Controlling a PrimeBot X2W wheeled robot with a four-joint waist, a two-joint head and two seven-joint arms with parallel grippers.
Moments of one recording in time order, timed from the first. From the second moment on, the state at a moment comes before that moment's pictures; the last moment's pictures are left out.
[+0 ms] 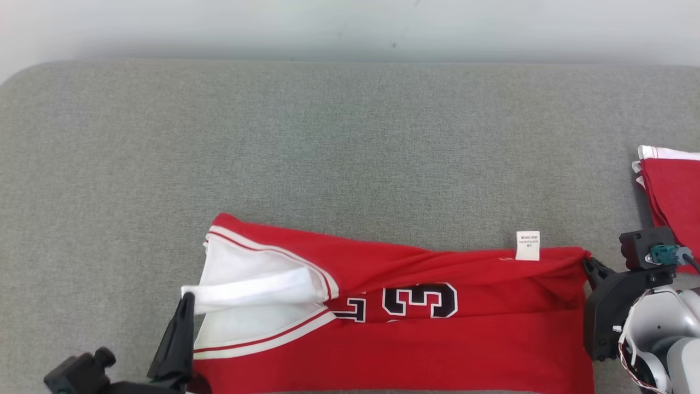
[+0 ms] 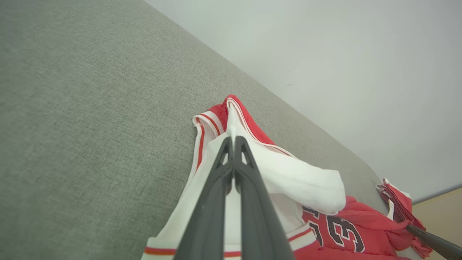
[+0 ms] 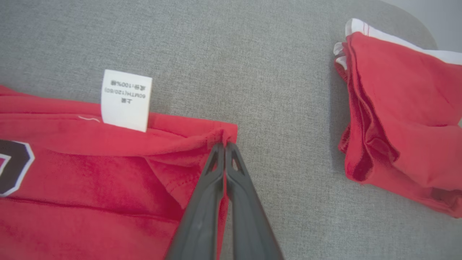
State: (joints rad) left arm -0.07 0.32 -0.30 0.08 -0.97 -0.04 -0.24; right arm -0.16 -0.28 -0.04 -0.01 0.13 0.13 0.66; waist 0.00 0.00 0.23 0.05
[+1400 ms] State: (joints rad) left arm 0.02 0.27 -0.35 0.26 -0.95 -0.07 -0.25; right arm -0.02 -0.26 -0.17 -0.22 0.16 0.13 0.77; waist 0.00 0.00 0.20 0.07
